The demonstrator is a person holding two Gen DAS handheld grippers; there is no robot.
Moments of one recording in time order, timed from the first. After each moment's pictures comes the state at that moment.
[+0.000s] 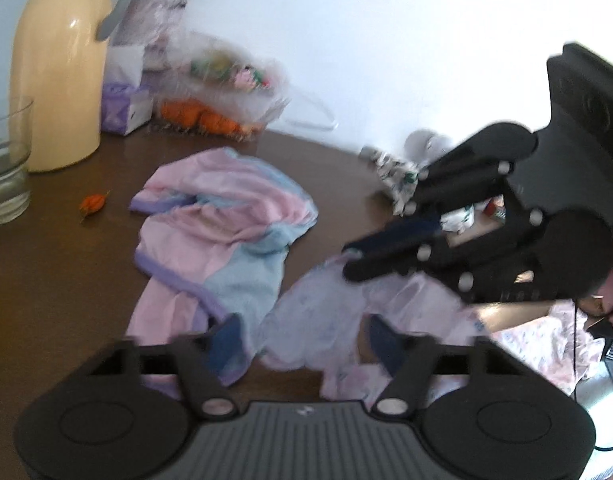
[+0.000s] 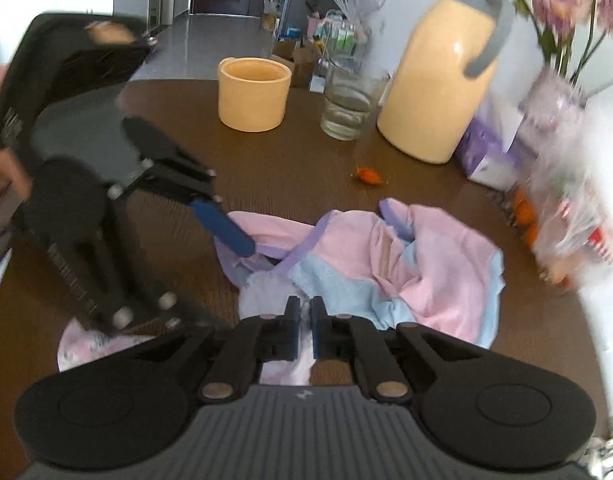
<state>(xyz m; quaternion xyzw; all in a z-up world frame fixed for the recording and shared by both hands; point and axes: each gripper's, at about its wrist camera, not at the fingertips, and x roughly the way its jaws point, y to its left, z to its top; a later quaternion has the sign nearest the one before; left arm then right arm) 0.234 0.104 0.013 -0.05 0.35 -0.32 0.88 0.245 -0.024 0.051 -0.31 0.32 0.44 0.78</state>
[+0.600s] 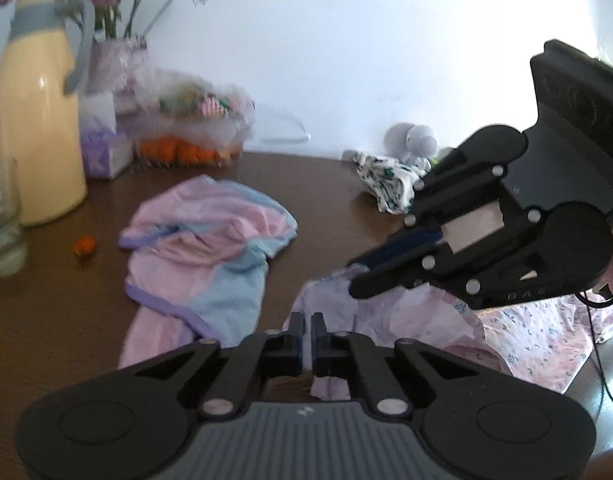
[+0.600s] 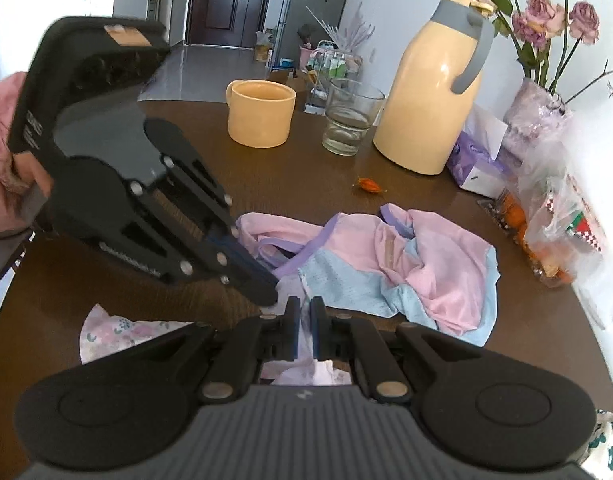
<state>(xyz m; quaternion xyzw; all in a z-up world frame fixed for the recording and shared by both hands) 0.206 0.090 0.026 0.03 0.30 -0.31 0.90 0.216 -0.051 0.047 -0.28 0.29 0.44 0.80</state>
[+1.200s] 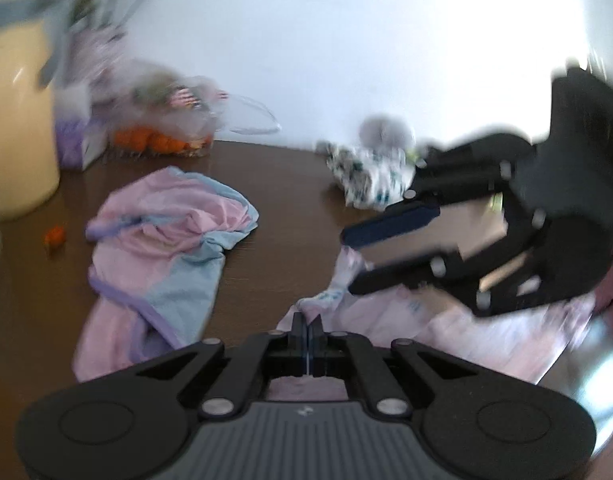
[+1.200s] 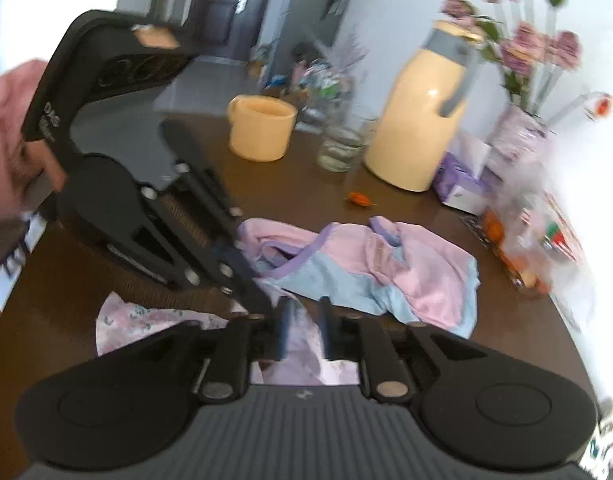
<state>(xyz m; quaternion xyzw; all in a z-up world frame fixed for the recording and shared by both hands) 0.197 0.075 0.027 -0.04 0.34 -0.34 0.88 0.189 -0.082 0.060 -0.27 0.25 0.43 0.83</state>
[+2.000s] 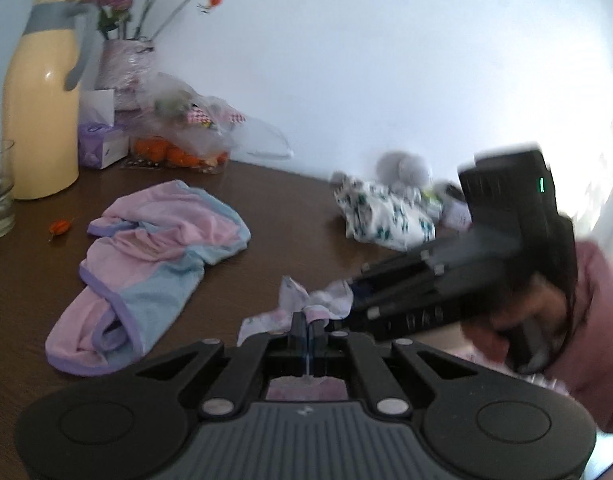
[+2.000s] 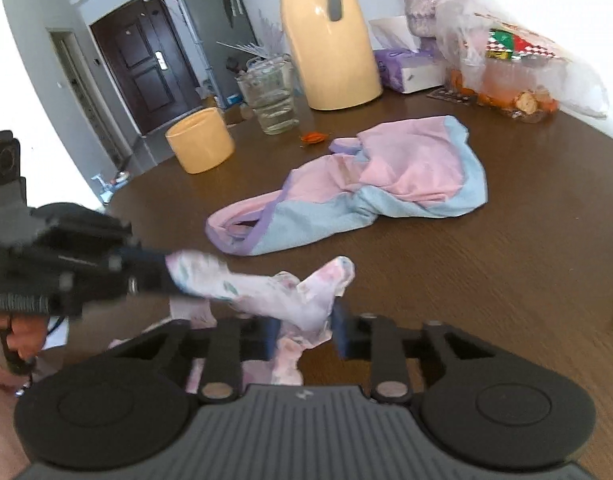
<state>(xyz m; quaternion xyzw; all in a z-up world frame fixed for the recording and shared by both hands) 0.165 0.026 0.034 -0.03 0.32 -0.28 0.90 0.250 -0.141 0.010 -0.02 0.39 0.42 0.82</state>
